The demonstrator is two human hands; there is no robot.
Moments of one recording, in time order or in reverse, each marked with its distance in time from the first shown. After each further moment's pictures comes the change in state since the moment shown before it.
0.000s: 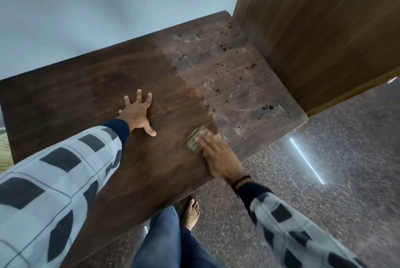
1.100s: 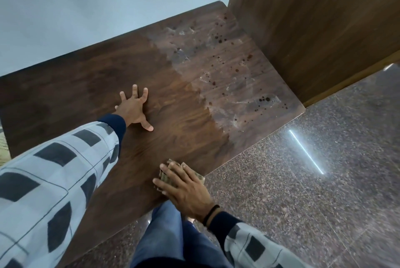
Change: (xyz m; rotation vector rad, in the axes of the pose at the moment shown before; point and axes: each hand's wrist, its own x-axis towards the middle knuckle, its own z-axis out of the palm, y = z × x) left_hand -0.005 0.003 -0.002 0.022 -0.027 -0.014; right_hand -0.048 -0.117 0.056 0.009 0.035 -0.219
